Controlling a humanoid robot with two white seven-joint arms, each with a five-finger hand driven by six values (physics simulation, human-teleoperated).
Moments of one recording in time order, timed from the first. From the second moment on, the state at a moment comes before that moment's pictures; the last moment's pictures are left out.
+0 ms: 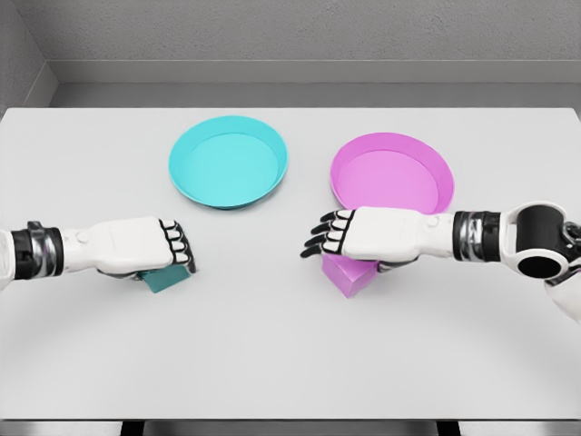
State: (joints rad) left arm -0.51 0.96 -0.77 -1.67 -0.63 -0.61 -0.35; right arm -0.54 -0.71 0.68 -1.70 0.47 -0.59 0.60
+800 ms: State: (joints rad) left arm -0.79 0.84 -0.76 -1.51 -0.58 -0.61 -0.35; right arm -0.51 -0.70 0.71 -1.67 0.53 -0.60 0.60
